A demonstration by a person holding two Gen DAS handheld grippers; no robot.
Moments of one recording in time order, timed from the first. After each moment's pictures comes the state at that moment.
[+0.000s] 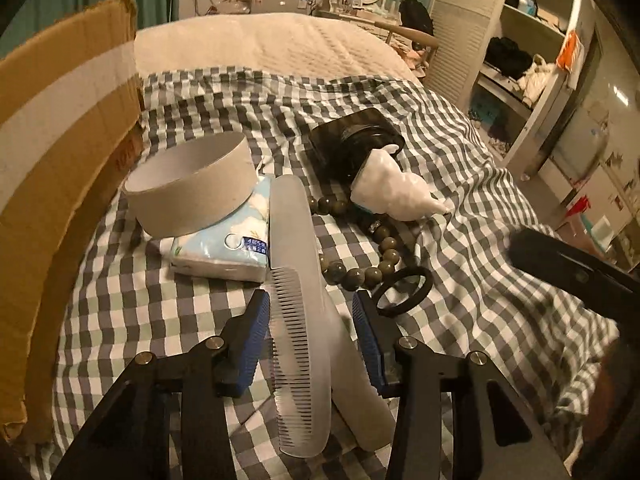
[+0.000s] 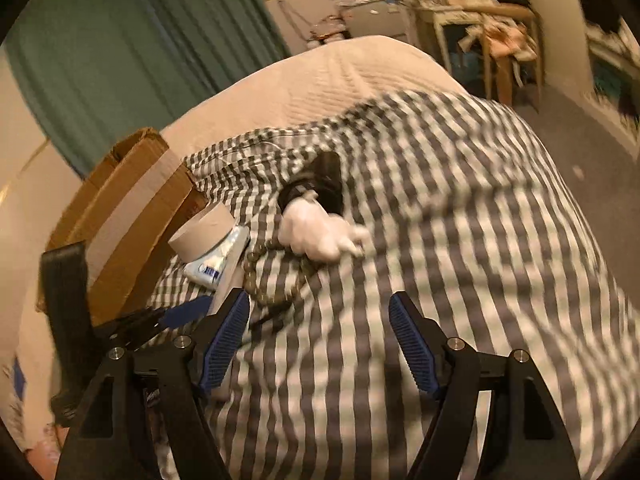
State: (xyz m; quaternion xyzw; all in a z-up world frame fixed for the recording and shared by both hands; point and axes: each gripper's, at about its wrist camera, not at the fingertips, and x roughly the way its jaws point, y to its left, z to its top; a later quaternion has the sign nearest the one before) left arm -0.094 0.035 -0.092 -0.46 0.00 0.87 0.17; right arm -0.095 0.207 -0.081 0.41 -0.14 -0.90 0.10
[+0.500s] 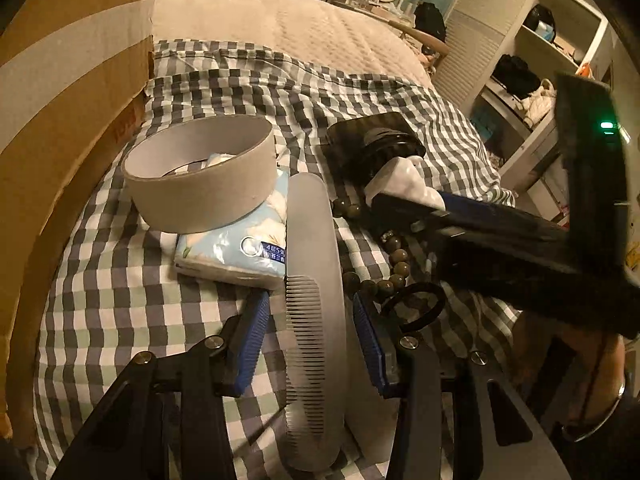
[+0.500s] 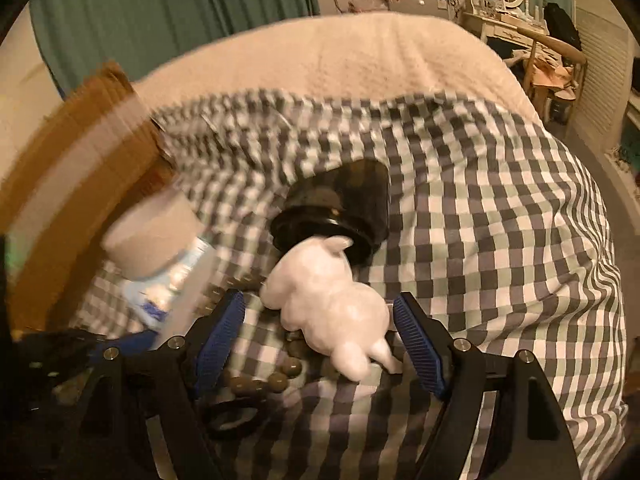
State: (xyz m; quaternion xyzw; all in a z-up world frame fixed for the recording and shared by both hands) left arm -0.111 0.020 -0.100 -0.49 -0.05 0.85 0.18; right arm -0.182 0.167 -0.121 0.46 -0.03 -0.88 0.11
